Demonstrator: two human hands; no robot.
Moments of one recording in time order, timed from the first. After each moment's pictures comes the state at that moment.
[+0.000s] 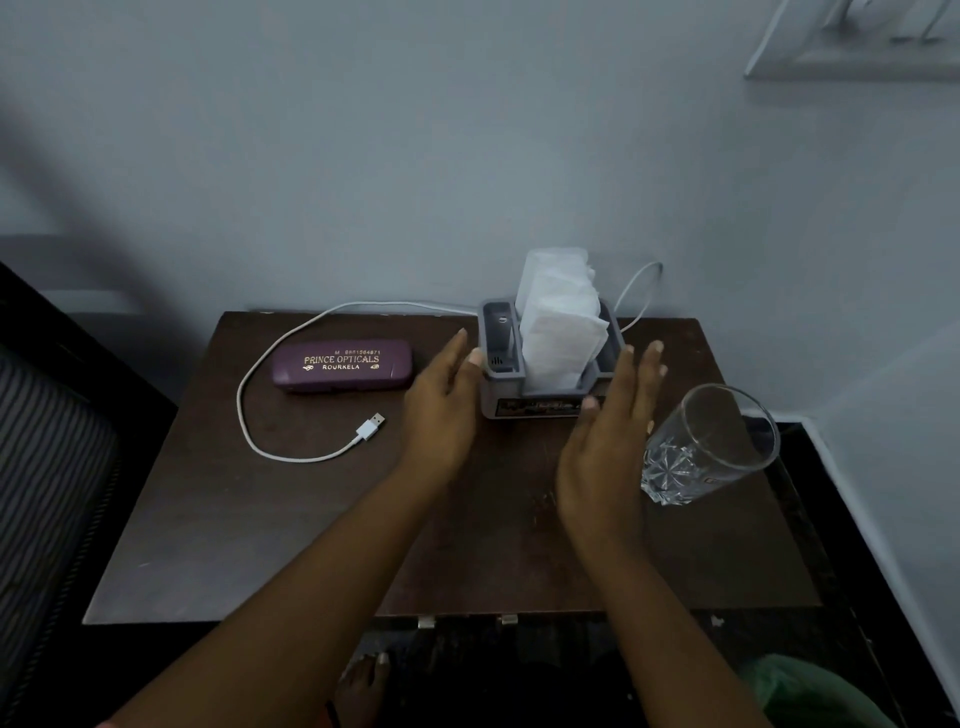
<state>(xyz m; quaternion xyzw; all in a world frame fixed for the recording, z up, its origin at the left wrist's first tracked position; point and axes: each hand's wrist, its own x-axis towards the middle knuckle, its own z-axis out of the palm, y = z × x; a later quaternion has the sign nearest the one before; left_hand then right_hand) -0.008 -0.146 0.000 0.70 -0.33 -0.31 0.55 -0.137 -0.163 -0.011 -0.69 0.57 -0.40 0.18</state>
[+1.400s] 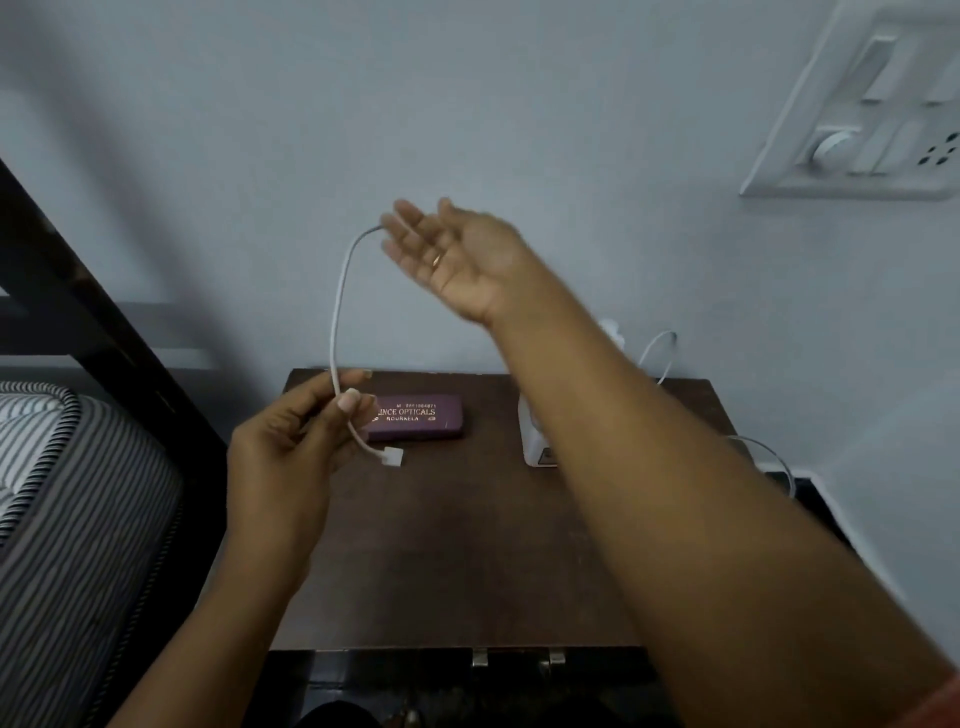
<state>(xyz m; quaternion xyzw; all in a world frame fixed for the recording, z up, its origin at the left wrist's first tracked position) 0.081 -0.029 0.097 0.61 -0.30 -0.25 0.70 0.035 -0.215 0.177 -0.23 0.24 -0.32 0.89</state>
